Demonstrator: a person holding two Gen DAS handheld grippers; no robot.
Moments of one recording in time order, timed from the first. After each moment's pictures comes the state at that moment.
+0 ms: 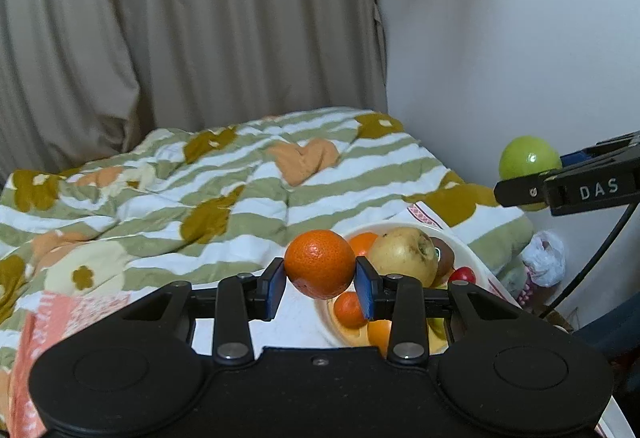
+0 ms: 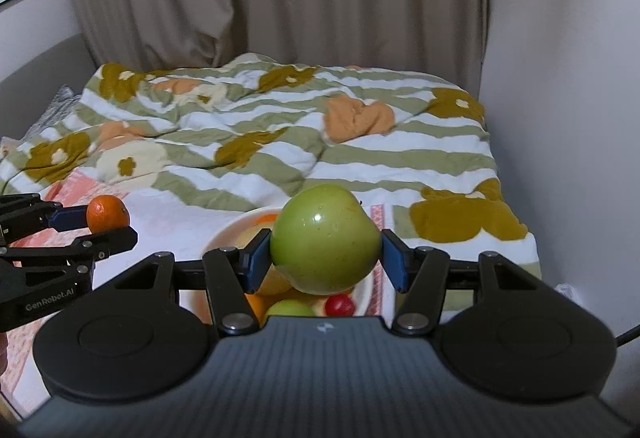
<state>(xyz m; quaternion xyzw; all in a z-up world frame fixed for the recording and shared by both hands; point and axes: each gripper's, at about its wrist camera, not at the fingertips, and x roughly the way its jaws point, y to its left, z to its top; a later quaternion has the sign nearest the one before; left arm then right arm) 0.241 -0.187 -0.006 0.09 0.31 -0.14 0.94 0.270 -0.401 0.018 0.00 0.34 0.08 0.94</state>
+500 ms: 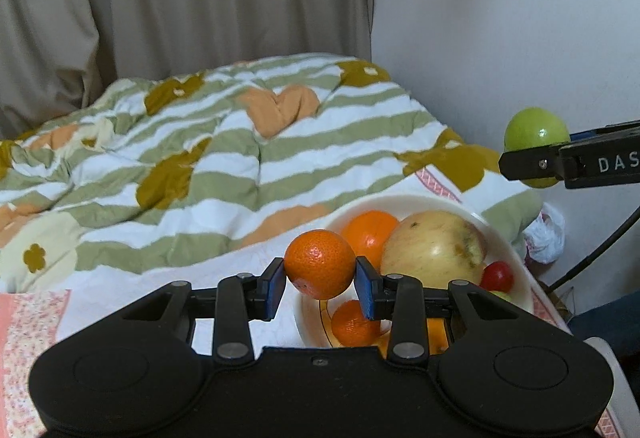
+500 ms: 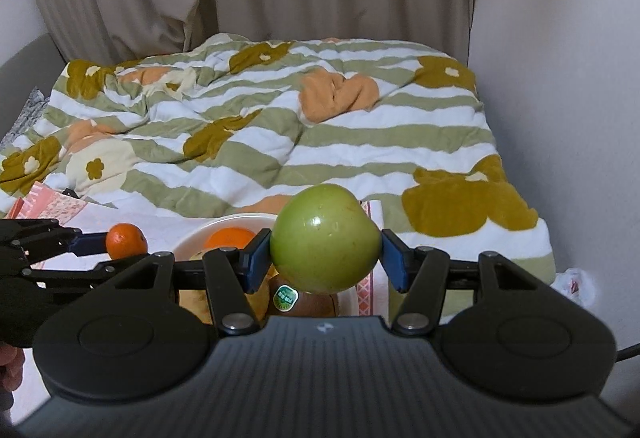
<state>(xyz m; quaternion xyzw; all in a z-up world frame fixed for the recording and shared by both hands) 0.330 -0.197 -0.061 0.08 0.39 -0.17 0.90 0.344 -0.408 -0.023 0.02 0.38 0.05 0.92</state>
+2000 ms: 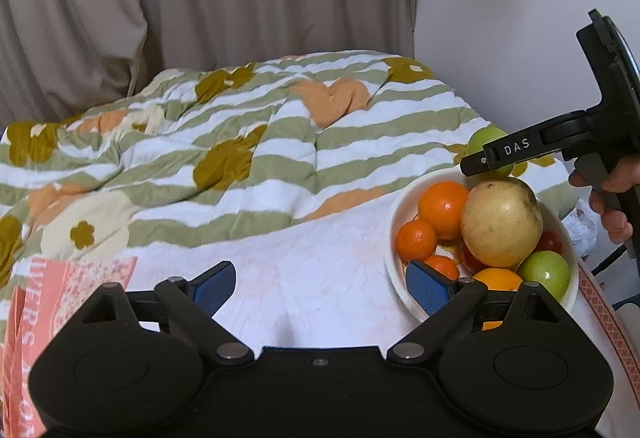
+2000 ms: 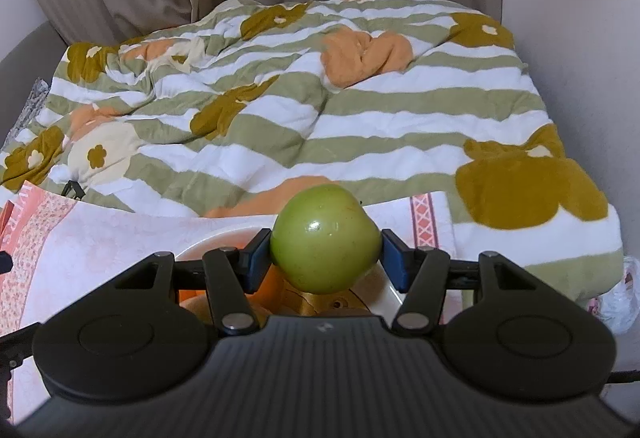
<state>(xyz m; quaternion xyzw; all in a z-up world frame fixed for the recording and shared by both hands) 0.307 -0.137 -0.055 0.08 0.39 -0.11 0.91 0.421 -0.380 -0.084 0.05 0.43 0.08 0.90</state>
